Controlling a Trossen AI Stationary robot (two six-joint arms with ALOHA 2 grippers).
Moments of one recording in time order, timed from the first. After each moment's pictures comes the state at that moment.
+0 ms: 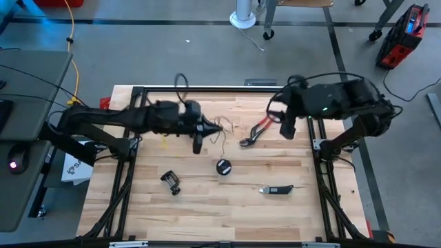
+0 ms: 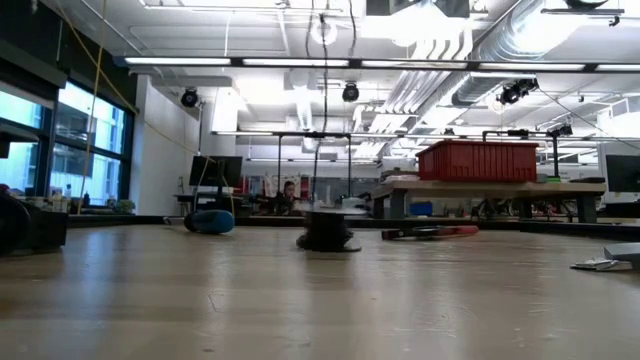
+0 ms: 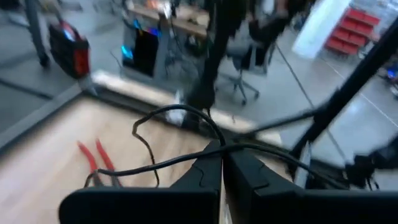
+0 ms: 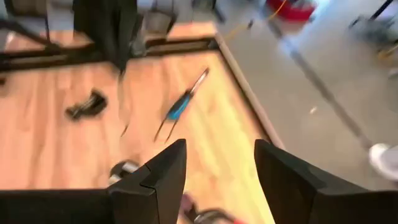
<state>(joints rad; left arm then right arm) -0.06 1.31 1.30 -0.20 -0.15 -0.32 0.17 1.47 2.14 -1.39 0.46 0.18</state>
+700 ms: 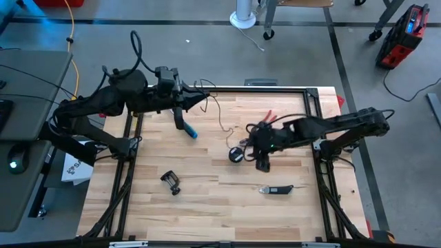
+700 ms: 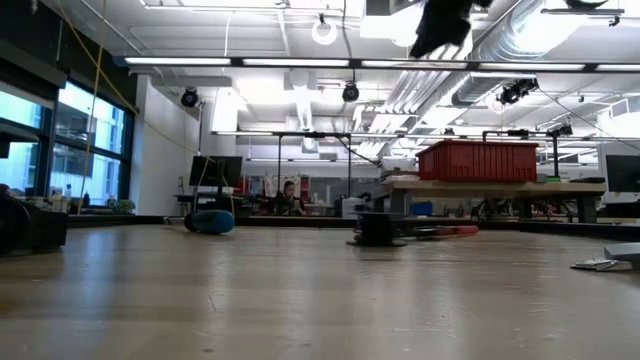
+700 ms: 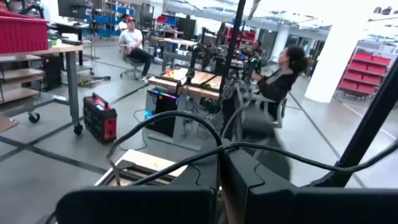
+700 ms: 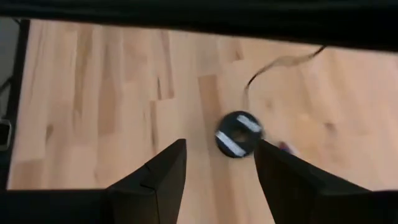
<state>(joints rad) -0.04 1.32 1.72 -0.40 -0.25 -0.18 0.17 1.40 1.25 -0.75 0.13 0.27</state>
